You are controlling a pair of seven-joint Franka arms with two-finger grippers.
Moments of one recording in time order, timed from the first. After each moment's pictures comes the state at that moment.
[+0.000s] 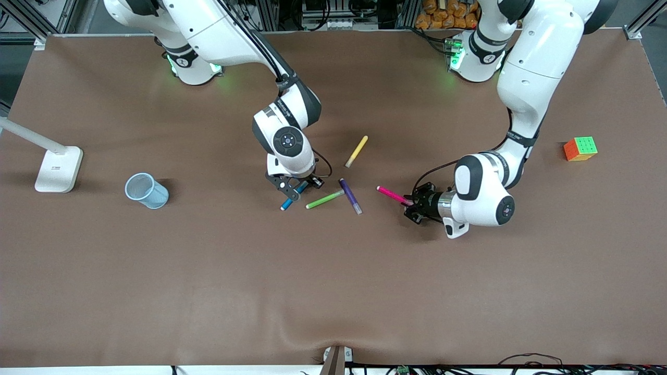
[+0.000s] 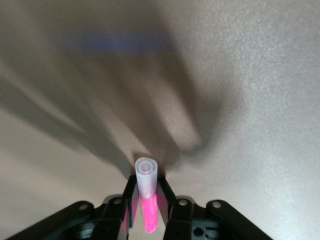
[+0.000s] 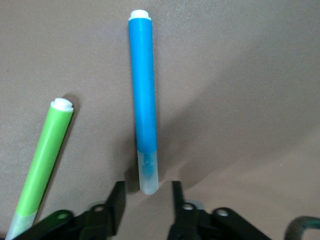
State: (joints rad) left arm -0.23 0.71 -0.10 -1.78 -0.67 2.18 -0.98; right arm 0.74 0.64 -0.02 -1.80 0.17 2.36 1.32
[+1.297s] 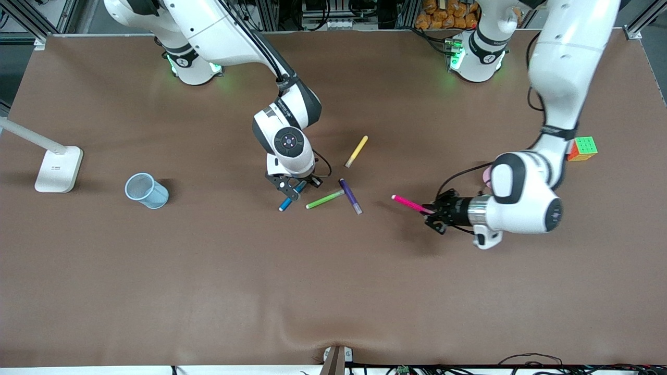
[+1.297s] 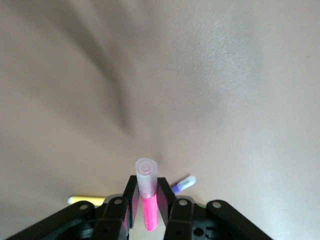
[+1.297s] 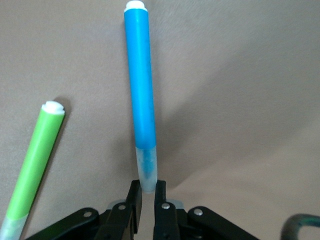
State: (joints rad) left arm -0.12 0.58 -0.08 -1.64 -0.58 1.95 -0.98; right arm 0.75 0.63 -0.04 -1.78 0.16 2.29 1.32
